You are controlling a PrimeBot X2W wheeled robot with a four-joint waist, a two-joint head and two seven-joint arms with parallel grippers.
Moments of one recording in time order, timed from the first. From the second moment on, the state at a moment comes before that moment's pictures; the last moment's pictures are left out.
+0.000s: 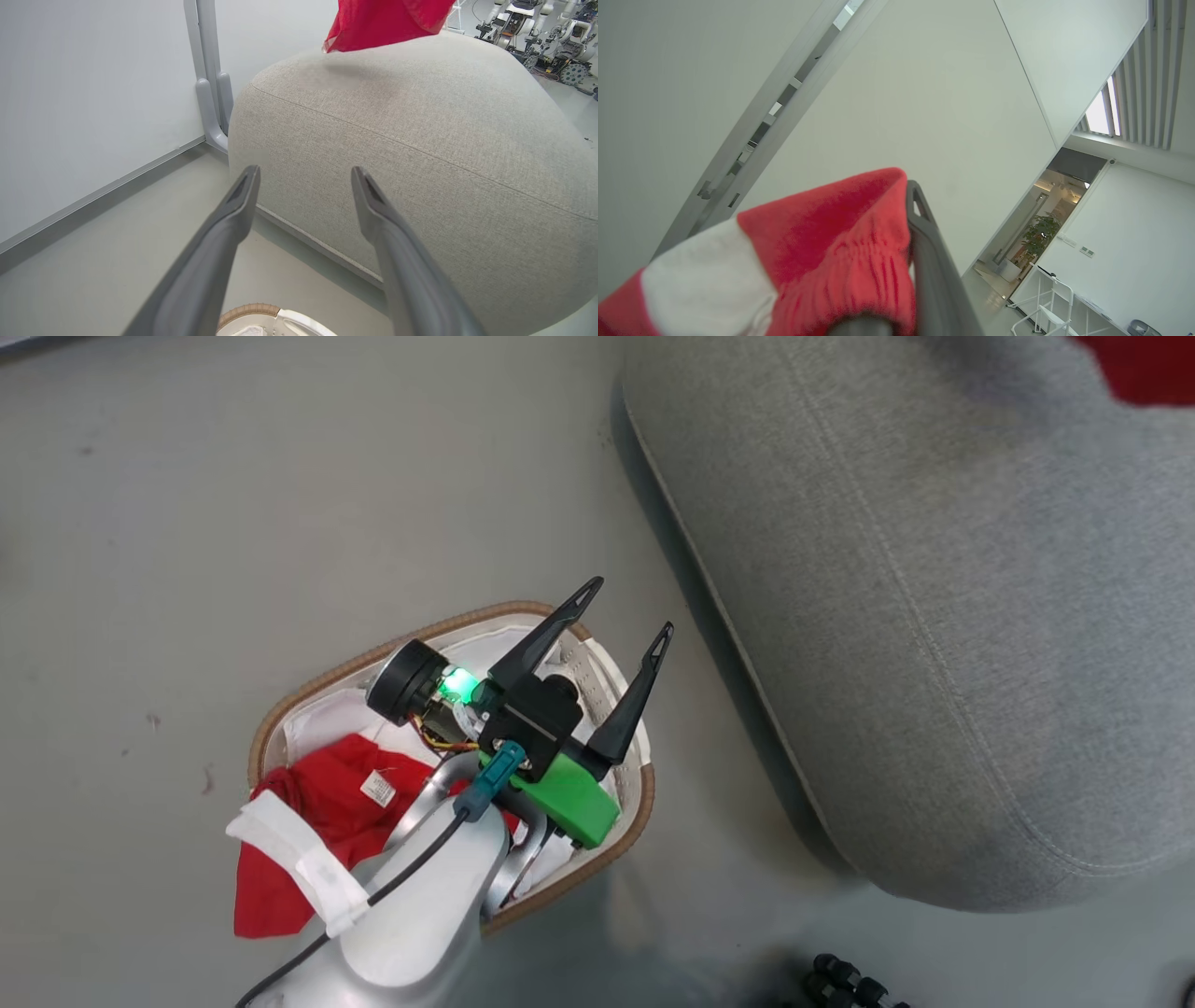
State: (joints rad) left arm -0.57 0.11 -0.71 0.38 -0.22 -0.06 -0.26; right arm -1.10 -0.47 -0.22 0.32 -0.16 0.13 -0.26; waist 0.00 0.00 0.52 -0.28
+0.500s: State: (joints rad) left arm -0.60 0.15 -0.71 0.31 -0.19 -0.03 -0.25; right arm -1.17 -0.49 -0.31 0.56 -0.16 0.13 -0.25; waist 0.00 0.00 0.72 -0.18
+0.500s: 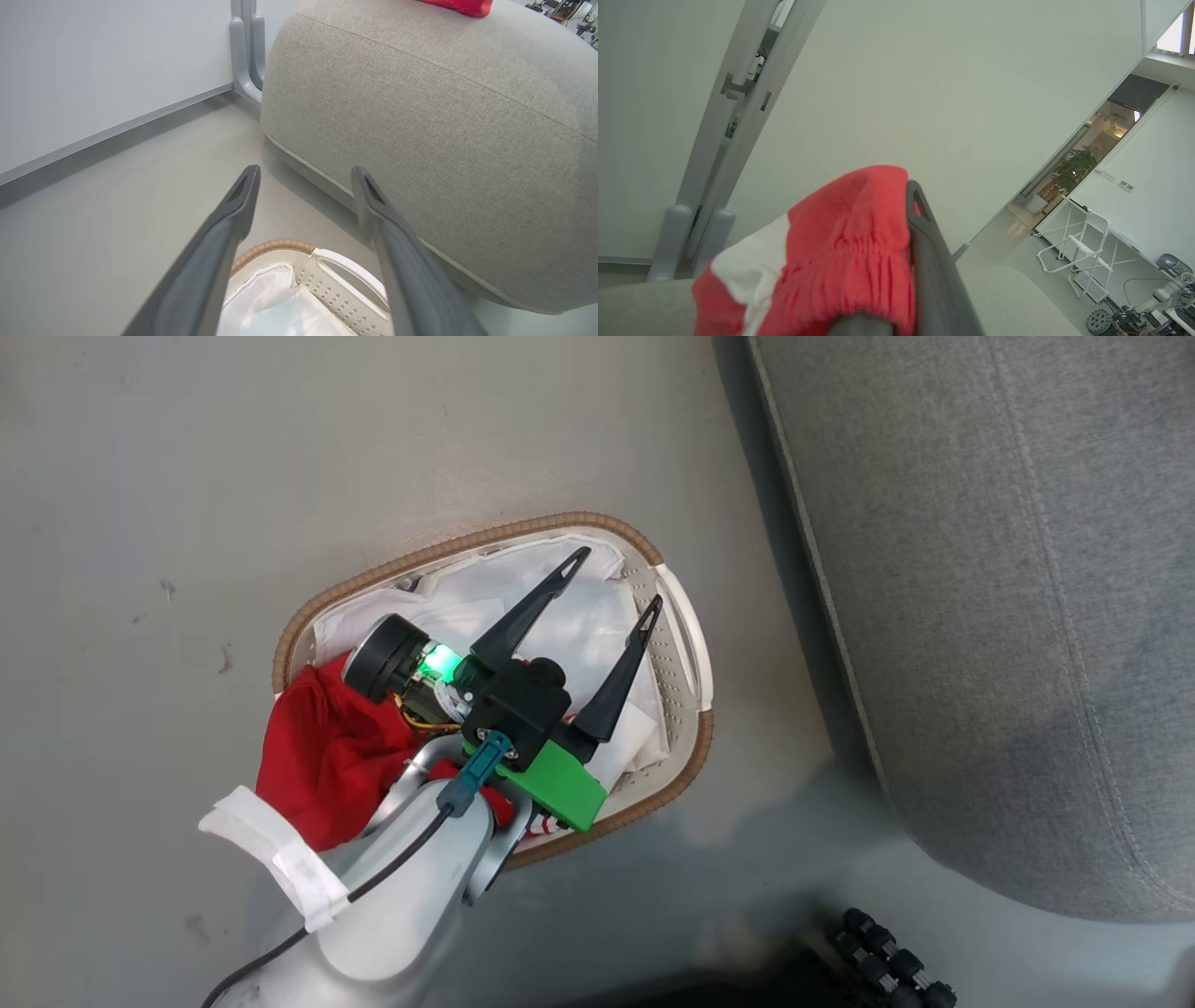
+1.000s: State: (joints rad) left arm -0.59 0.18 -0.71 0.28 -0.20 -0.01 -0.23; right arm -0.99 -0.37 -0.31 0.64 -0.21 0.13 -0.26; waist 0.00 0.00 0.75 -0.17
